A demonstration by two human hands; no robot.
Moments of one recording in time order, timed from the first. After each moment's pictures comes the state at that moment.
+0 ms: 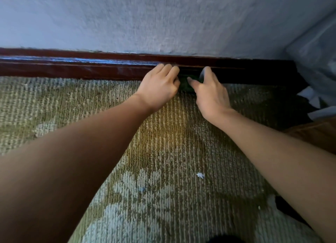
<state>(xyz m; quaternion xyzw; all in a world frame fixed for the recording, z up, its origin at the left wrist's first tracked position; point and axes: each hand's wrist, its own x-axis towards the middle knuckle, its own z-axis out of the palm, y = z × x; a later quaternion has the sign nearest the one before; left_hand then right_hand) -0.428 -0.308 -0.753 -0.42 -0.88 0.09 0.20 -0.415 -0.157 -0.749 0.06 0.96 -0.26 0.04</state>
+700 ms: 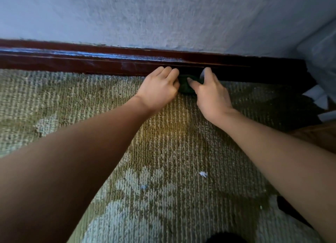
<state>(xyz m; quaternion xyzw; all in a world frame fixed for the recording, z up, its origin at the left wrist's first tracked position) -0.420 -0.316 -0.763 -0.40 -0.90 0.08 0.16 -0.412 -0.160 -0.761 0.04 0.96 -0.26 0.07</state>
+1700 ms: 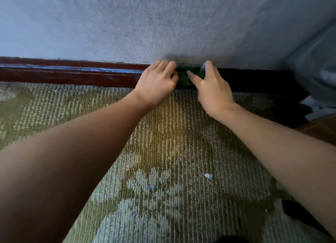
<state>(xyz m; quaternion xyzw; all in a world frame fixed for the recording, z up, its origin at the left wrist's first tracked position) -0.424 -0.338 -0.716 -0.36 -0.89 0.11 0.25 -0.418 -0.176 -0.711 -0.02 0.97 -0.26 0.01</state>
